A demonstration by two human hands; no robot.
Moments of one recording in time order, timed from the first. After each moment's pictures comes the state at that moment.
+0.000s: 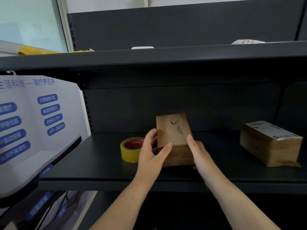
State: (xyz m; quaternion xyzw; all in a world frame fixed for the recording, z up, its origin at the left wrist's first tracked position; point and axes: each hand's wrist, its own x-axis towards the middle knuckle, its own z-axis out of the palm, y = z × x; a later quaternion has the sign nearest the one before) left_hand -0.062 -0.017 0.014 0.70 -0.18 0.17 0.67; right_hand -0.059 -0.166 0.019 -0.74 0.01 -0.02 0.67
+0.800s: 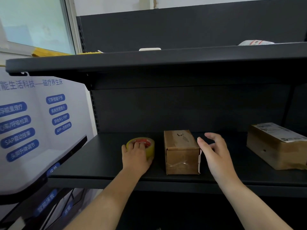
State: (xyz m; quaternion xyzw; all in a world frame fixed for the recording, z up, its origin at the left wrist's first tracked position) left_hand 0.006 0.044 -0.021 0.98 0.00 0.21 -0.01; right_hand -0.063 -0.182 0.013 -0.78 0.00 -0.23 0.58
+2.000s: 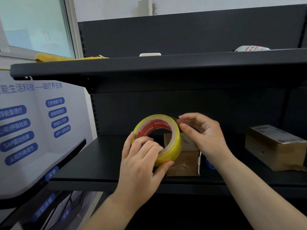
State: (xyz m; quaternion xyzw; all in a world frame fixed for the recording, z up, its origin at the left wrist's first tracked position) left_hand -0.120 0.024 0.040 0.81 -0.26 0.49 0.18; right_hand -0.076 -0.156 0.081 -0.70 -0.29 -0.28 0.58
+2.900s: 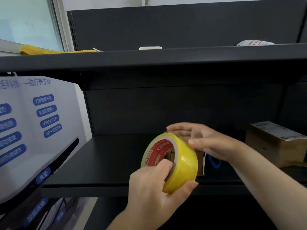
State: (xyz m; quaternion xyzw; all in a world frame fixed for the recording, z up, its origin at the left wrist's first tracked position) left_hand -0.140 0.019 0.037 0.80 -0.29 0.38 0.35; right_hand -0.057 -0.170 0.094 -0.73 -0.34 0.15 0.57
